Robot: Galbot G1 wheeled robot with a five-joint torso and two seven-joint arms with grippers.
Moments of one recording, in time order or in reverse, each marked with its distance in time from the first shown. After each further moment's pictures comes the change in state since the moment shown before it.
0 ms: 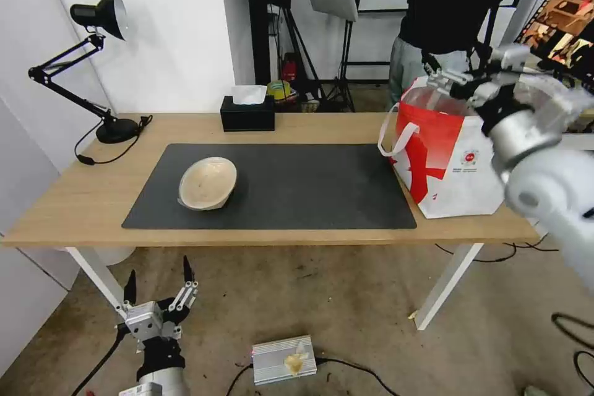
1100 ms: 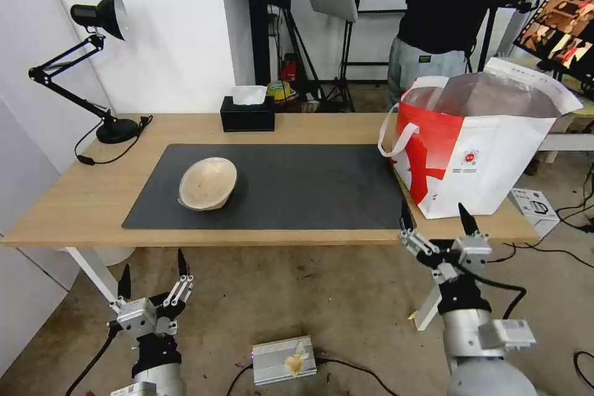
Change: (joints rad) left arm 0.001 0.011 0.004 -0.027 -0.029 -0.015 0.005; right arm -0.856 0.233 0.016 0.256 -0.613 0.096 0.283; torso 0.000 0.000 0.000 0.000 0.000
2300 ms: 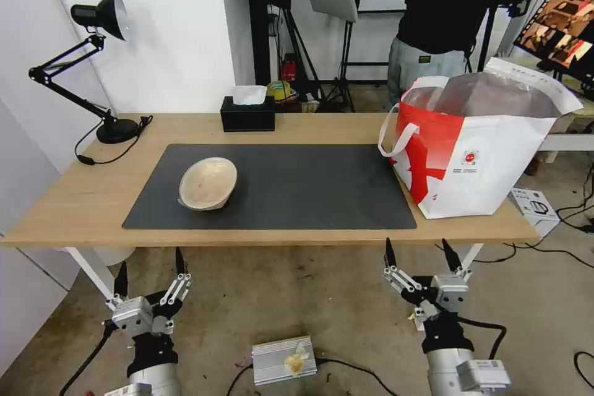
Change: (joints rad) left arm 0.010 -0.010 -0.012 -0.023 0.000 -0.003 0.021; right arm -0.071 0.068 -0.105 -0.036 -0.127 -0.001 0.020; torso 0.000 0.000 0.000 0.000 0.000
